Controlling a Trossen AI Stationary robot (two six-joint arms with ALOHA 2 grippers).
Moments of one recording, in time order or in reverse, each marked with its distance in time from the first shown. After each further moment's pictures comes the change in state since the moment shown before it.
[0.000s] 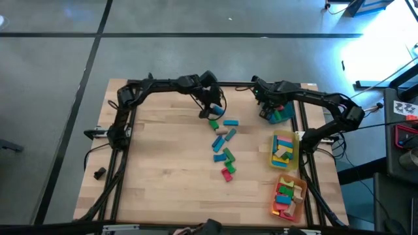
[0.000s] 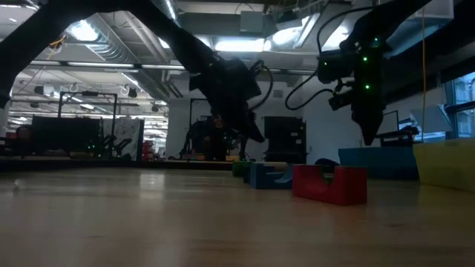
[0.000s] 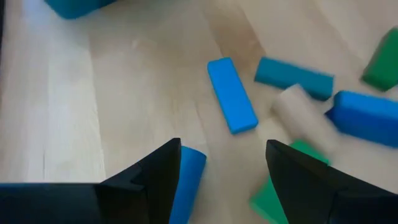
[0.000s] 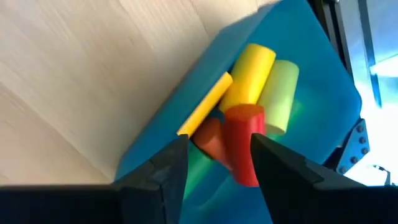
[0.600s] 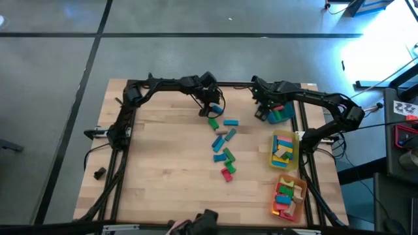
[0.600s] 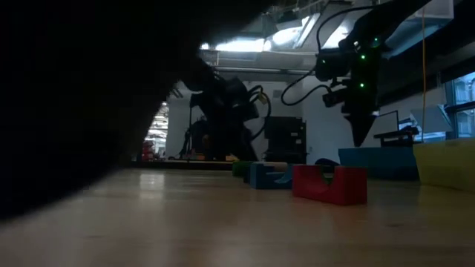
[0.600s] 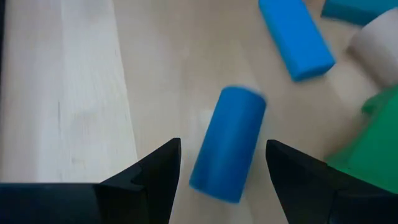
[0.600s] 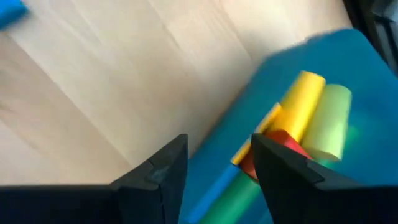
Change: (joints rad) left arm 0.044 0.105 0.000 0.066 -0.091 0.061; right arm 0.001 0.000 0.000 0.063 -0.164 0.056
